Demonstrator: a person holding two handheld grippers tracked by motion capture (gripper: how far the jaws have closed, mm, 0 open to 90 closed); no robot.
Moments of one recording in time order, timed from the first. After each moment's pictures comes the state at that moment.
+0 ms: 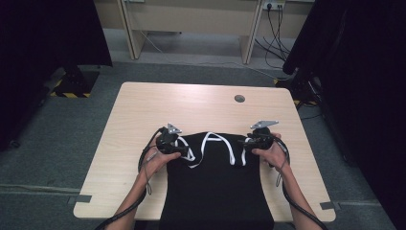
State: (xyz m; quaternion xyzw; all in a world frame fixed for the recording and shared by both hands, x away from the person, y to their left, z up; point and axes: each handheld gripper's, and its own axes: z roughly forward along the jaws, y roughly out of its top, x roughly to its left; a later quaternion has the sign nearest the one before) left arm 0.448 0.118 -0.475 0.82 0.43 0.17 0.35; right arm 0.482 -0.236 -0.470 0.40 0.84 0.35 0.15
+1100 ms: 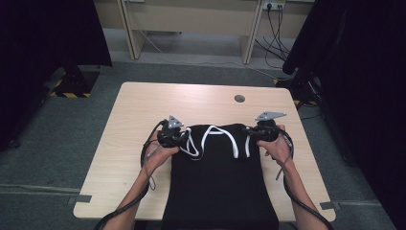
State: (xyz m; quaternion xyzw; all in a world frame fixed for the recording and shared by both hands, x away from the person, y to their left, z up) left arm 0.452 0.110 -0.435 0.80 0.40 0.19 0.40; right arm 0.483 -0.238 -0.424 0.37 0.83 0.40 0.16
